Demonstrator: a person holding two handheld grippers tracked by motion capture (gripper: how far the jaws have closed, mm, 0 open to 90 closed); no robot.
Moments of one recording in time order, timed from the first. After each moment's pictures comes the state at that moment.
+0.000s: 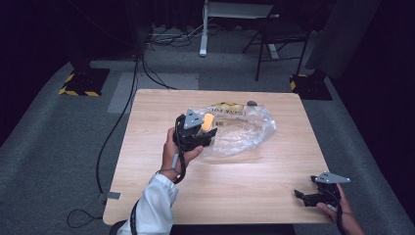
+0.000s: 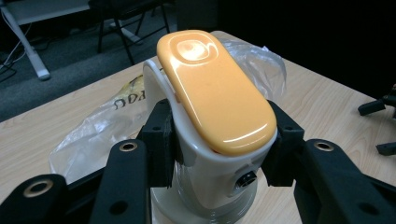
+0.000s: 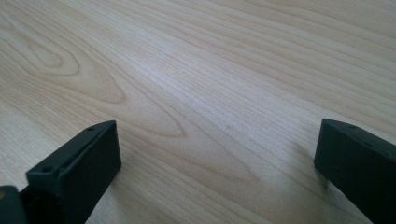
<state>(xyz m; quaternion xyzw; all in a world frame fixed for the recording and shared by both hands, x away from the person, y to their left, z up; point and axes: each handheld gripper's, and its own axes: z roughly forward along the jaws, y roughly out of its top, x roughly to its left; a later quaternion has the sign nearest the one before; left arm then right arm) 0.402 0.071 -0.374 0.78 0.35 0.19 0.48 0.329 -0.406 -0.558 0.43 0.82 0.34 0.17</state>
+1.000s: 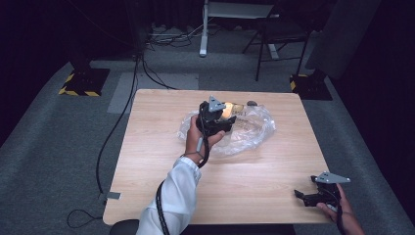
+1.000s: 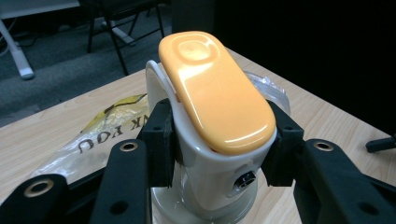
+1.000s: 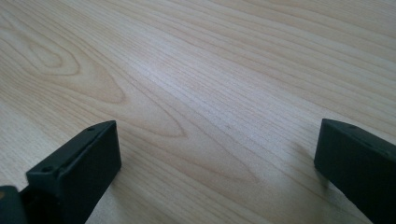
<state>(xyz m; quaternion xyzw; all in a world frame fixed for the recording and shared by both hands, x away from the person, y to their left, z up) 0.454 0.017 -0.379 0.77 0.37 0.17 0.49 0.329 -0.406 -0.558 0.43 0.82 0.34 0.17</state>
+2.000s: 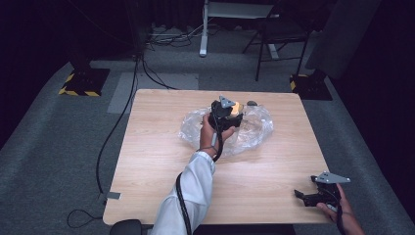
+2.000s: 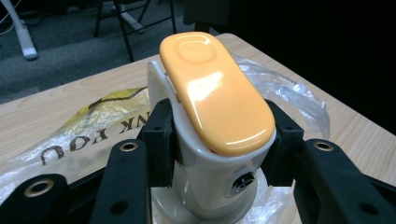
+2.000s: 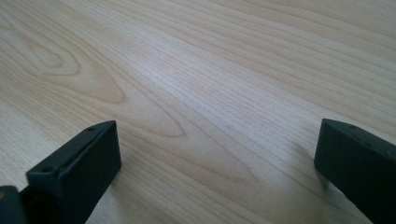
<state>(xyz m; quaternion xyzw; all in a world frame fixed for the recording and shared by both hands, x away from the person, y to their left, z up) 0.489 -0.022 -0.416 0.77 0.41 0.17 0.47 0.329 -0.406 -0.558 0.43 0.82 0.34 0.17</state>
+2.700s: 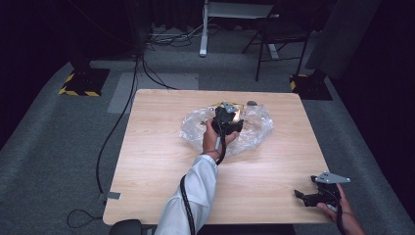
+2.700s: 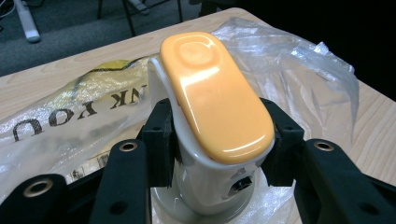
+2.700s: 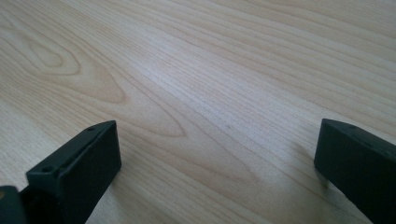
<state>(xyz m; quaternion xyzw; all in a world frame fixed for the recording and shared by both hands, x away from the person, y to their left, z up) 0.492 -0.031 -0.441 0.78 0.42 0.17 0.43 0.329 -0.406 -0.558 0.43 0.82 0.34 0.17</state>
